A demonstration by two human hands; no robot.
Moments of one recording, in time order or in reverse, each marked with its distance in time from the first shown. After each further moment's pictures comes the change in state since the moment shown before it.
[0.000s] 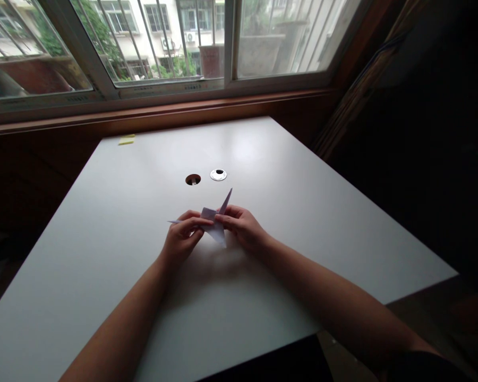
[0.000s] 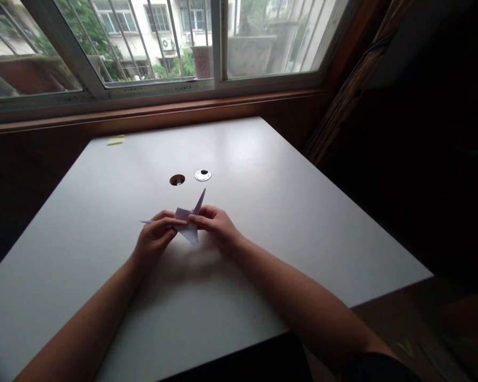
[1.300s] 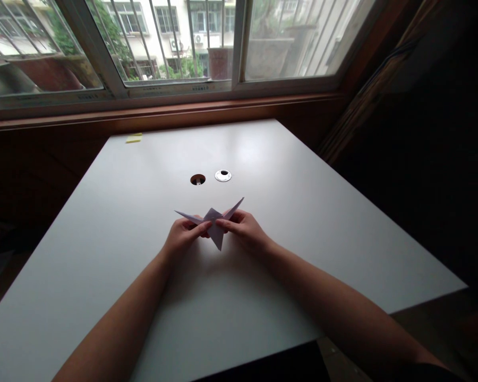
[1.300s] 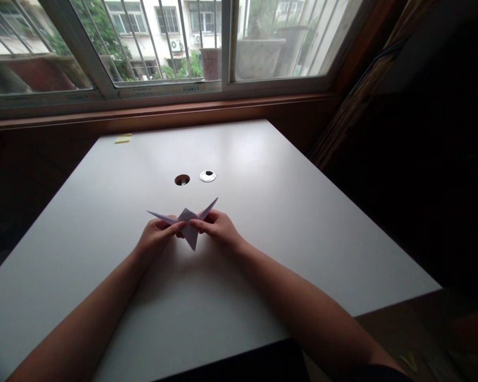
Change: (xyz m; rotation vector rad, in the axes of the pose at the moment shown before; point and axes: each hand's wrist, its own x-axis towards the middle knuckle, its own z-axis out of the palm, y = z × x) left_hand 0.003 -0.003 -0.004 -0.175 0.001 -0.342; right_hand -0.001 0.000 -0.002 -0.244 -0.019 -0.107
